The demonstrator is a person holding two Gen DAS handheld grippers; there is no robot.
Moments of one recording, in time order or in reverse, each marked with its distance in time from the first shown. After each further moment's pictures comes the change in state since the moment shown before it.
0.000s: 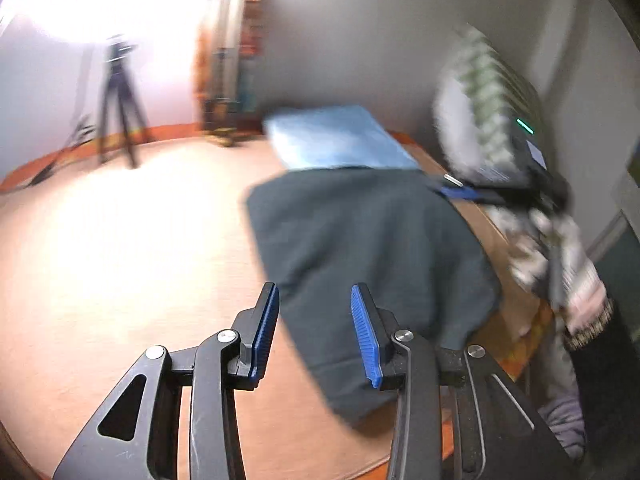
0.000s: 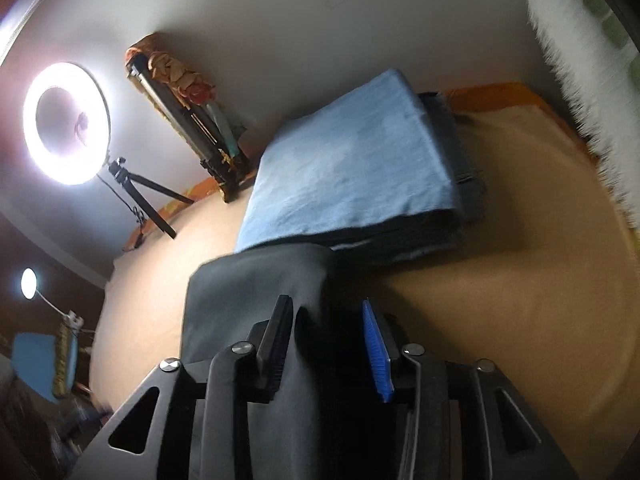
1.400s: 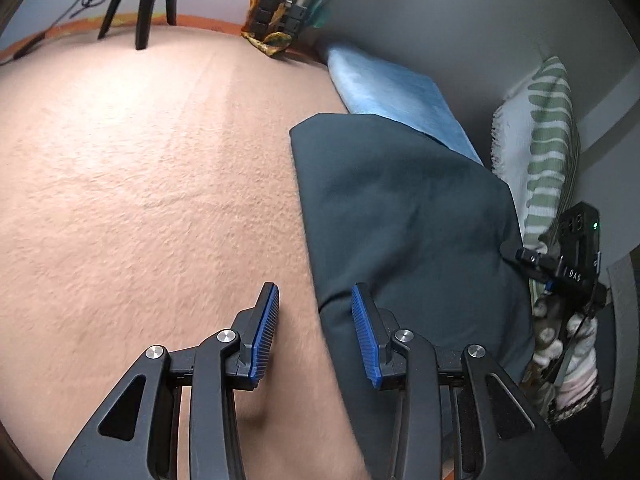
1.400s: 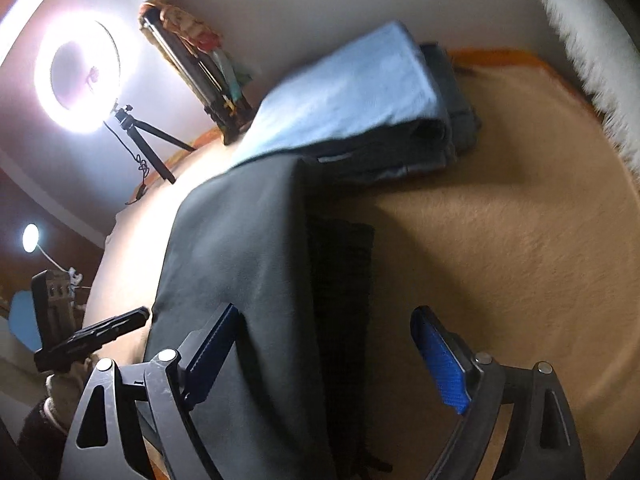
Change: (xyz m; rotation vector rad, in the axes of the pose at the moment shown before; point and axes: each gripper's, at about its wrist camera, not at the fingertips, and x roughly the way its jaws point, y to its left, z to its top) left arm 0.102 0.050 -0.014 -0.291 0.177 -0.109; right arm 0.037 -0.033 -0.039 -0.048 0.112 0.062
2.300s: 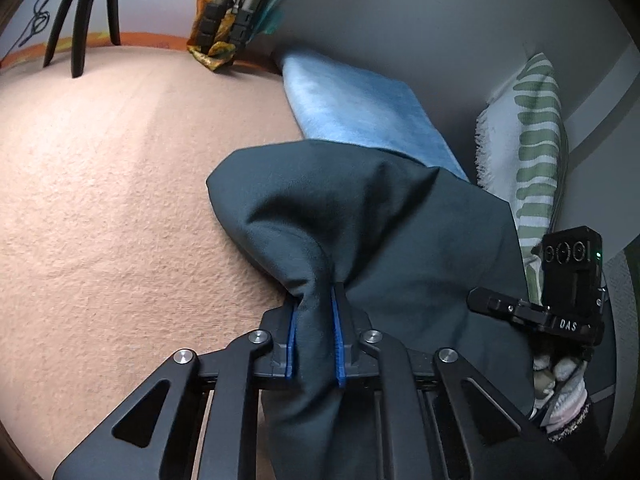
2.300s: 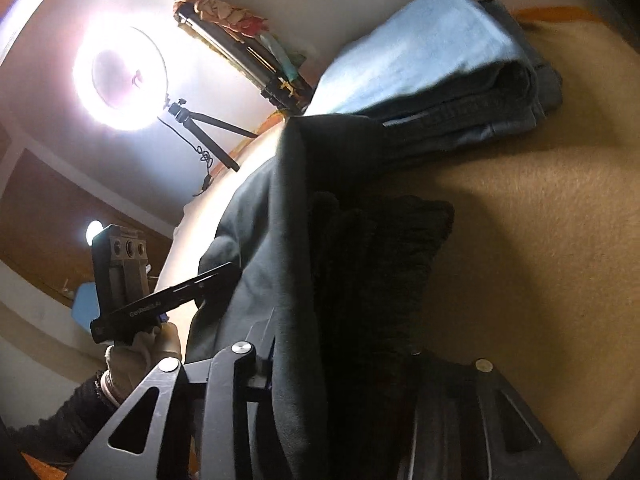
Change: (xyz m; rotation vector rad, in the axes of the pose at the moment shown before) left arm 0.031 -0.033 0.022 0.055 -0.061 -0.050; right arm 0.010 0.006 -0.011 -0.038 0.013 0.247
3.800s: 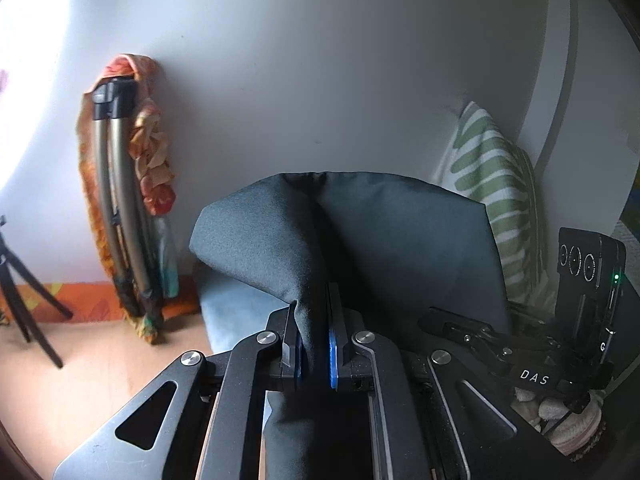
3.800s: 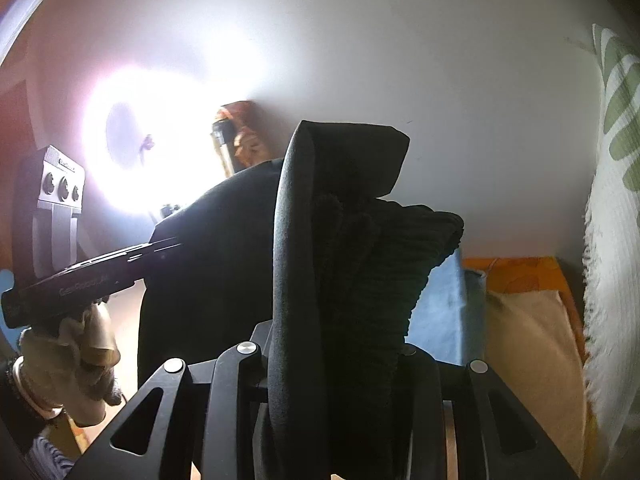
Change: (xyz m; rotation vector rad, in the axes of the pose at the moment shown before) left arm -0.035 -0.119 0.166 0.328 -0.292 -0.002; right arm -0.076 0.101 0.135 -0.301 -0.368 -0.330
